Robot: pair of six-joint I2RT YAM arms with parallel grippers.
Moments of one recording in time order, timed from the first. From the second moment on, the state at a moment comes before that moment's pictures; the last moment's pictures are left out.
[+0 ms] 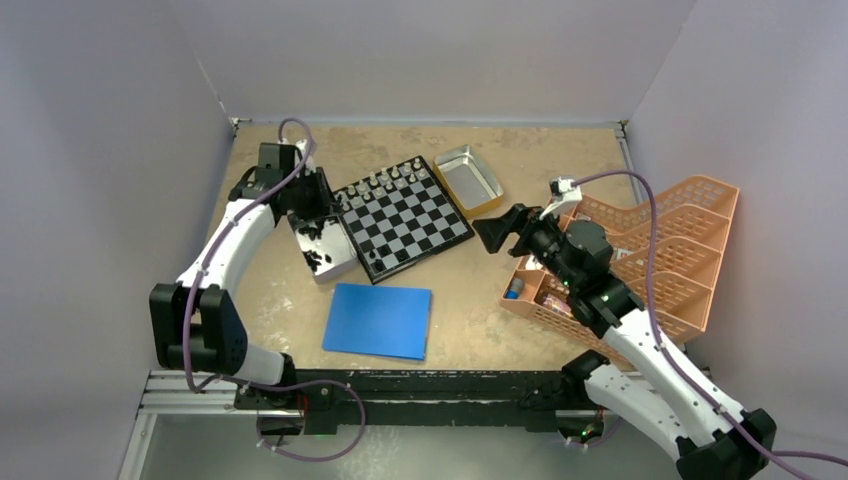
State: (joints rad) left arm -0.09 1.47 1.19 -0.59 0.27 -0.40; right arm 0.52 0.75 0.68 -0.05 -0.05 0.54
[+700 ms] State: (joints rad) left arm -0.27 1.11 0.95 -0.34 0.69 -0.13; right arm 0.60 1.35 0.99 0.11 -0.48 0.58
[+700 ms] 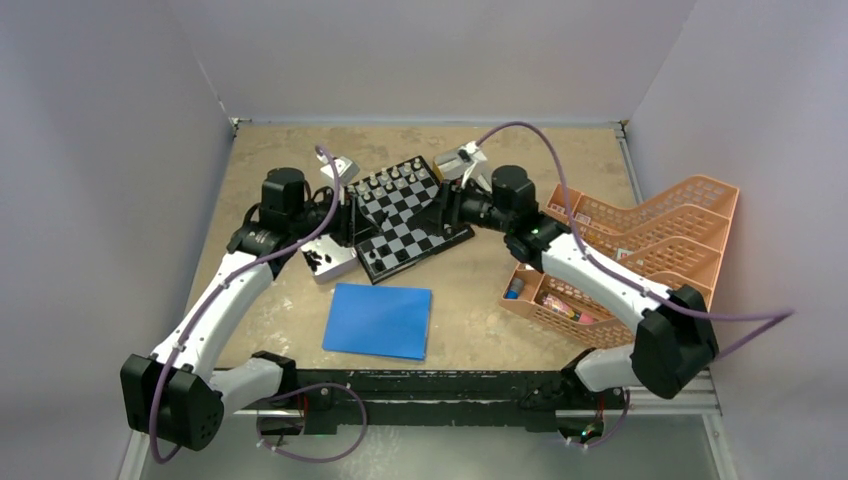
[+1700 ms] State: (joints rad) left arm -0.28 1.15 0.93 -0.30 0.82 -0.09; right arm 0.70 1.56 1.12 0.21 -0.57 0.66
